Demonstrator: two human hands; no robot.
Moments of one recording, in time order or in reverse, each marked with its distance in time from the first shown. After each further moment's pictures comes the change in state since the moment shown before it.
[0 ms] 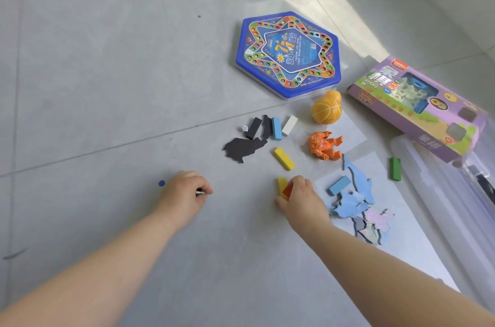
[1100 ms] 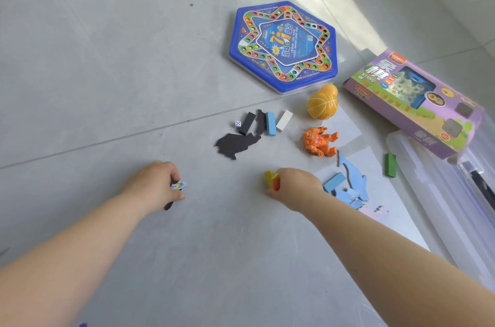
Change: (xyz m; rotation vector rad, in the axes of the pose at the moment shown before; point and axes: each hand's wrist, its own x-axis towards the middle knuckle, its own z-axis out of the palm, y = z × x) left_hand 0.015 -0.009 -0.028 0.195 -0.136 -0.229; right_hand 0.025 -0.005 -0.022 -0.355 -0.176 -0.186
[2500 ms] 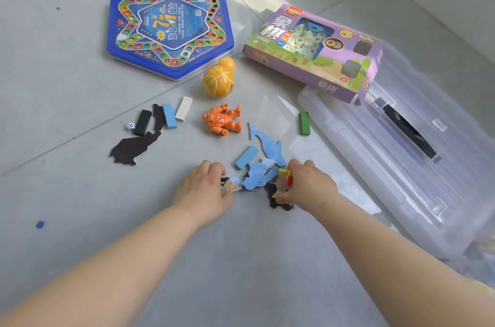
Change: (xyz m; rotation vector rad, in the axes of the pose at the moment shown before) left_hand -0.030 0.185 0.123 0.355 -0.066 0.417; right_hand -0.050 0.163 0.036 0.314 0.096 0.291
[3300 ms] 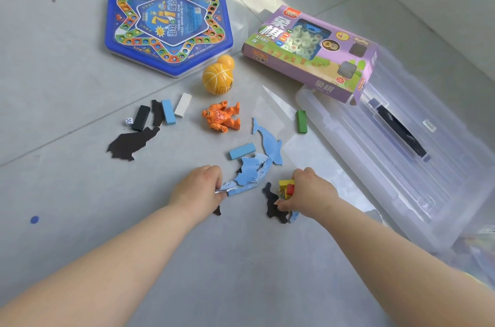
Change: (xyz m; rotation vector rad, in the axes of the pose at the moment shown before) left_hand -0.002 -0.011 0.007 -0.146 0.021 0.063; right_hand -0.009 0.005 0.008 -0.046 -0.071 0.059
